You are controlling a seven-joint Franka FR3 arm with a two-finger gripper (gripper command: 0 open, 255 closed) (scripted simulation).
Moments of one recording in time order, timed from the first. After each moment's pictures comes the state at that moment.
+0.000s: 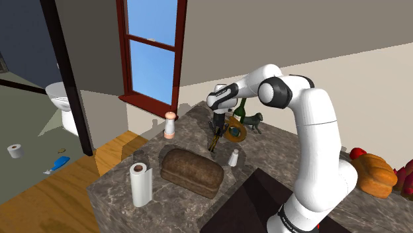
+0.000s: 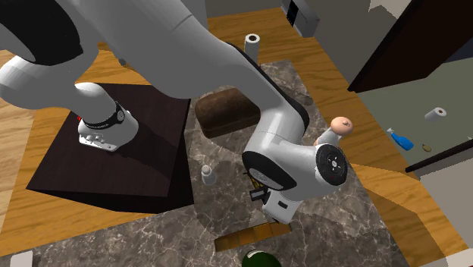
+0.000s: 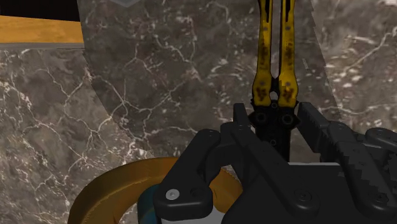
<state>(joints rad) -0.28 0.66 -0.11 -1.68 0.04 2.11 0.83</state>
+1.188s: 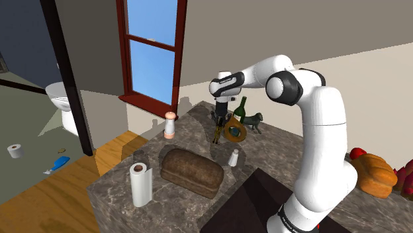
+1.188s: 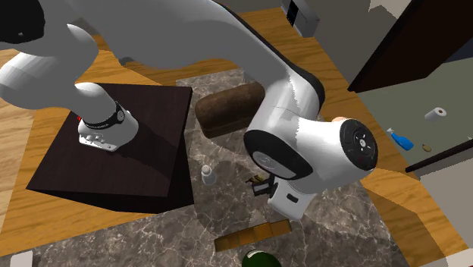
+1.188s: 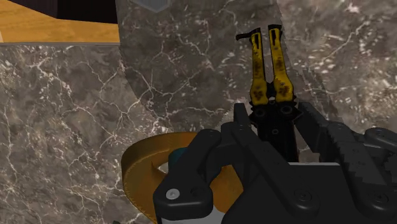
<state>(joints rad) -0.28 0.54 -0.12 -1.65 0.03 1.96 0.83</state>
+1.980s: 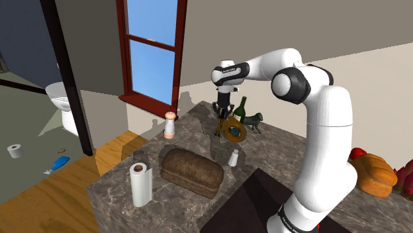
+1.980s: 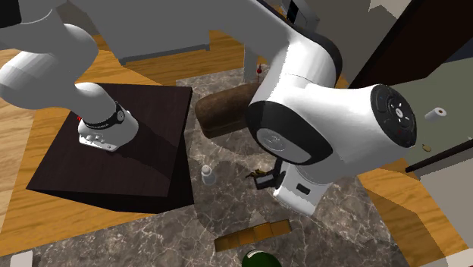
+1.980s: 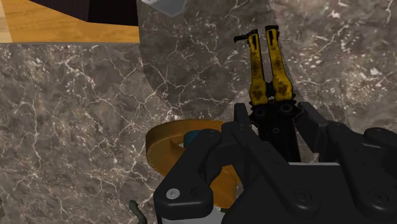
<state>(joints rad) -0.27 0.47 -0.12 -1.60 0.02 1.83 0.84</state>
